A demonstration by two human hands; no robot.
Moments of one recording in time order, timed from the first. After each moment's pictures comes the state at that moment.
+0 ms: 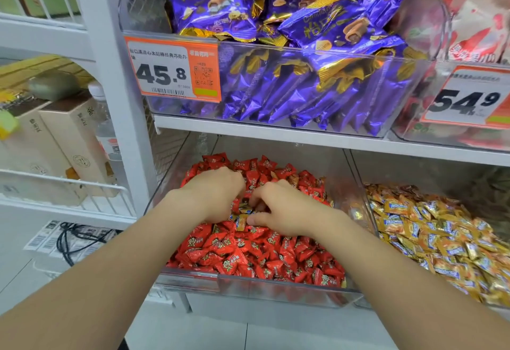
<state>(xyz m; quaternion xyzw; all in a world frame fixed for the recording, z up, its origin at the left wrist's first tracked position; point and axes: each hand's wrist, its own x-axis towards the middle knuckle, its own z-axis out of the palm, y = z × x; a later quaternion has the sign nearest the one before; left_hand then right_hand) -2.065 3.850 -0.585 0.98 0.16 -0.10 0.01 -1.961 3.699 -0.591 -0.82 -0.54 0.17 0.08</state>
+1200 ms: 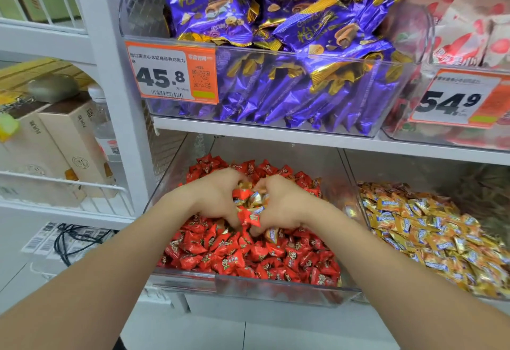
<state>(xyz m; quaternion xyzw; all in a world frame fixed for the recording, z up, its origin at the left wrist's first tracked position) -2.062 3.857 -0.590 0.96 0.15 -0.06 0.24 -1.968 3.700 -0.578 -0.86 -0.43 0.22 0.15</state>
